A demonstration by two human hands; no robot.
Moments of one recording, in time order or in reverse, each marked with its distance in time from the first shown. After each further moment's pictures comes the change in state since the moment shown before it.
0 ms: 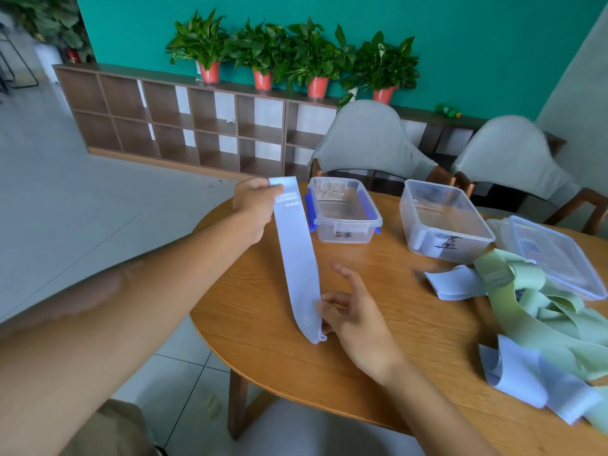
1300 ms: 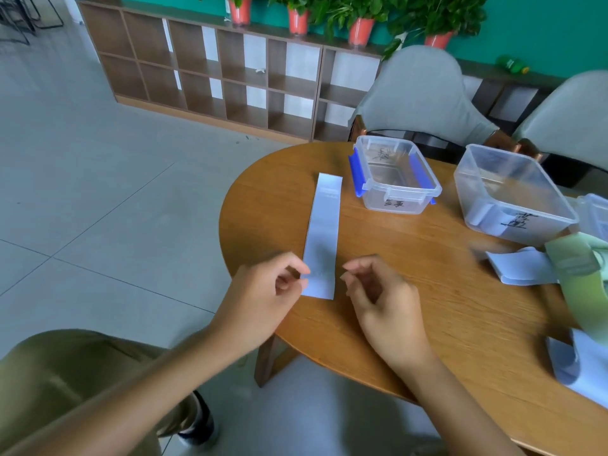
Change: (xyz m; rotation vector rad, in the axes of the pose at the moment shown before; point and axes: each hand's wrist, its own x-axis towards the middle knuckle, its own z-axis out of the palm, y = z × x) left_hand -0.133 -0.098 -0.111 0.470 -0.341 0.373; right_hand 0.003 0.019 0.037 -0.423 0.169 -0.345
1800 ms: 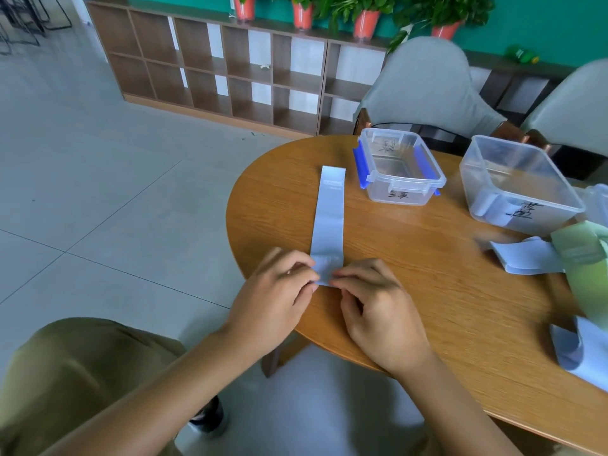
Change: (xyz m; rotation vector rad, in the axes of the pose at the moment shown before) left_hand -0.011 -0.012 0.016 0.452 0.087 0.399; right_hand -0.016 0.004 0.003 -0.360 -0.109 -0.342
